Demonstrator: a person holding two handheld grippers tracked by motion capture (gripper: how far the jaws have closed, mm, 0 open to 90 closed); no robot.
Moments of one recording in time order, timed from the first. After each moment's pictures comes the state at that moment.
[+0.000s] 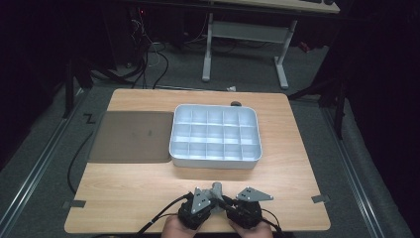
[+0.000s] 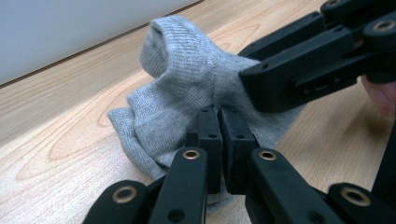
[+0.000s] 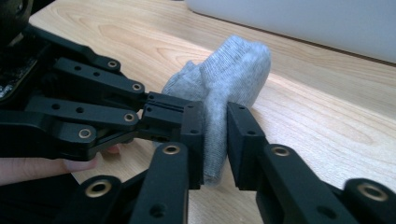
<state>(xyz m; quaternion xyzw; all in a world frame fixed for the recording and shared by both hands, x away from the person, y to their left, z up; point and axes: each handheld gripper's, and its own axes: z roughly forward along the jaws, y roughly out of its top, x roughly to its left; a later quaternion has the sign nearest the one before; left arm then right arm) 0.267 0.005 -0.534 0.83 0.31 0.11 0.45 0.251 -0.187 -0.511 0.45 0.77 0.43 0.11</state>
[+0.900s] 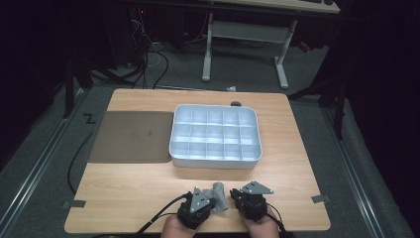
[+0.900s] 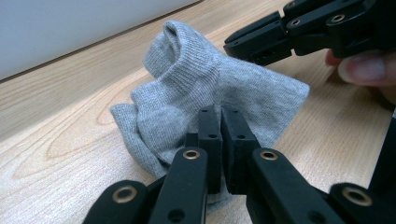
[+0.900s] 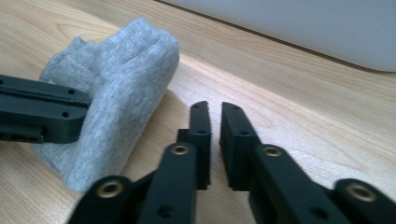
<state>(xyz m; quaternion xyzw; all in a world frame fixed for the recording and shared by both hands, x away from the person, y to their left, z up) 0.268 0.007 -0.534 0.83 0.31 0.10 0.45 0.272 -0.204 -0.525 0.49 0.78 0.35 0.19</state>
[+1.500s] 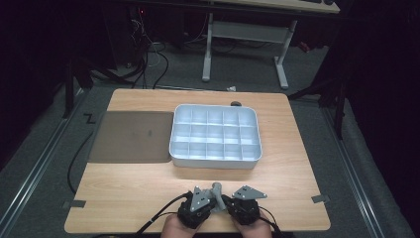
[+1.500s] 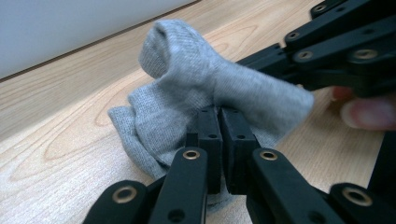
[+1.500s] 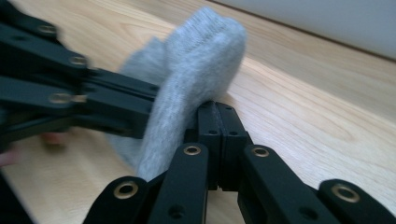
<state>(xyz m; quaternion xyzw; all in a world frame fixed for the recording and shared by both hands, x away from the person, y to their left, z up) 0.270 0.006 -0.534 0.83 0.31 0.10 0.45 0.262 -0.184 -0.526 0.44 0.79 0.39 0.15</state>
